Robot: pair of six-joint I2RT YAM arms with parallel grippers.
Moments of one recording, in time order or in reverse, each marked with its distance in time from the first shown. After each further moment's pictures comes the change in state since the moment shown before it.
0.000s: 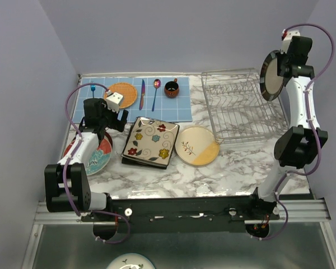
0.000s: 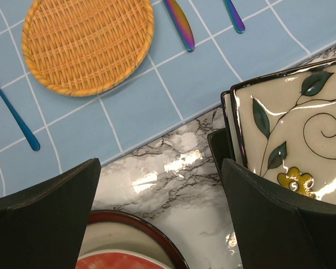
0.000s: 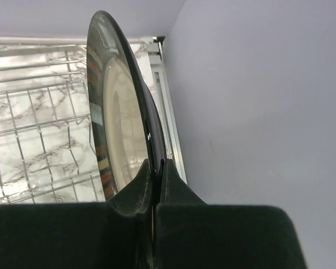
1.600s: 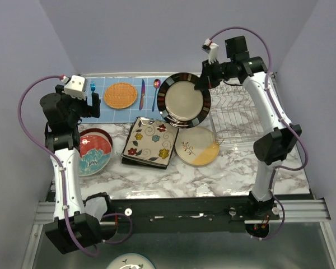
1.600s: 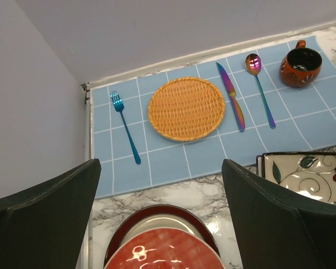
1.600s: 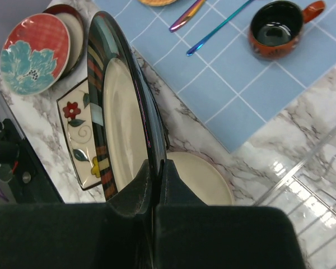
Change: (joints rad) left arm 0.239 -0.353 0.231 -0.227 0.064 -0.129; right arm 0.459 0.063 0.225 -0.429 -0.859 0.190
